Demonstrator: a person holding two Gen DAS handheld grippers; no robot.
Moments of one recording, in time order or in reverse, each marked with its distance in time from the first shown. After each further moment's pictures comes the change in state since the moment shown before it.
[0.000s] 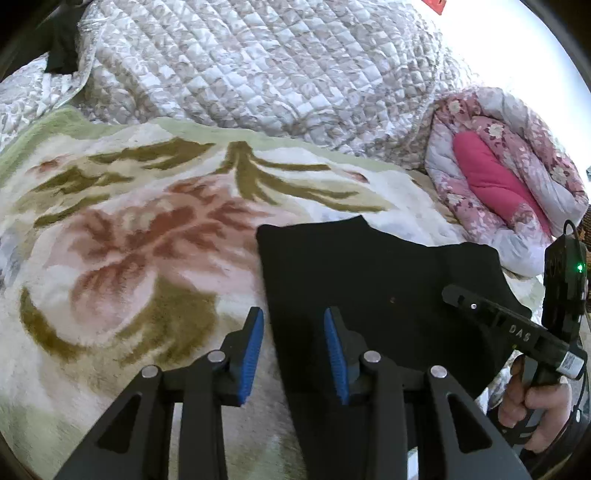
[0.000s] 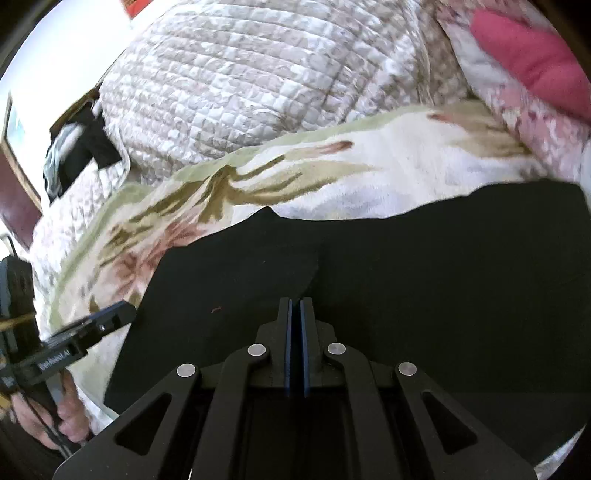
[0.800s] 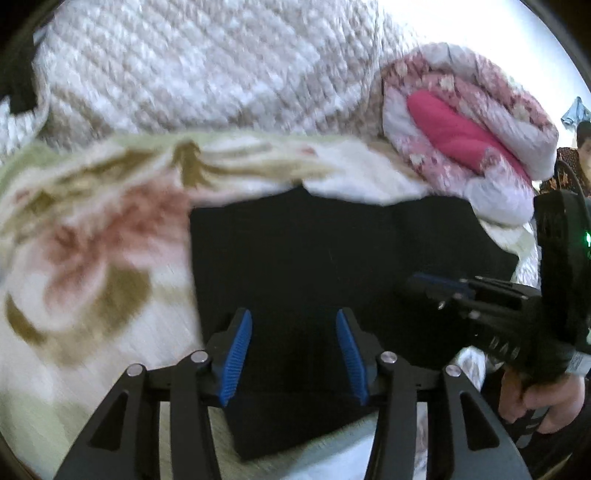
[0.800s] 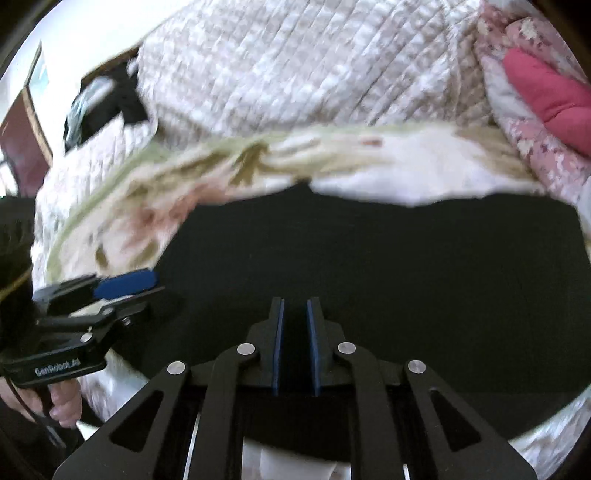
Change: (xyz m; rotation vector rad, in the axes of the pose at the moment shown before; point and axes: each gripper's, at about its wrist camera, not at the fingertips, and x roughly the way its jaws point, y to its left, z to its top) left arm 0.003 -0.050 -0.035 0.165 0.043 -0.025; right arm -0.006 0.025 -0.042 -0.165 0.050 0.008
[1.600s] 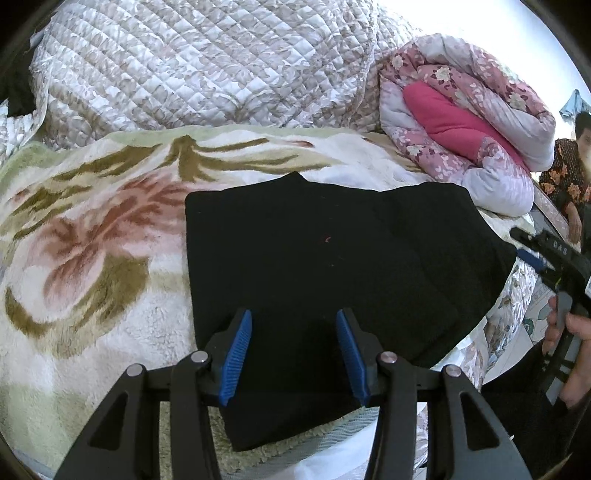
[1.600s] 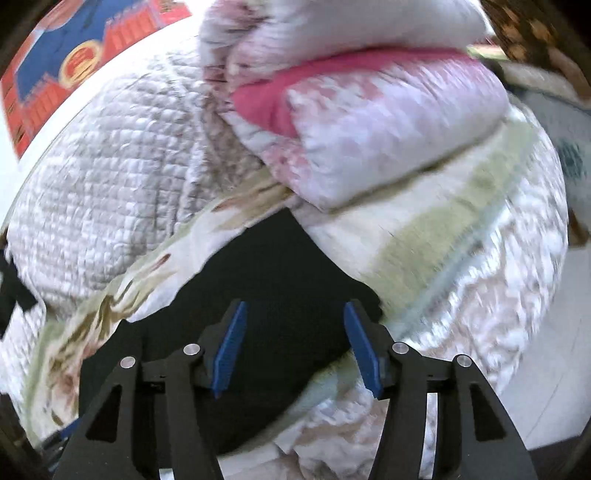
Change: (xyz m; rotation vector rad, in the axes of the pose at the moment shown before) left arm -0.003 -0.003 -0.003 0.016 -0.012 0.013; right arm -0.122 -0.158 -0.045 0.658 -0.326 -0.360
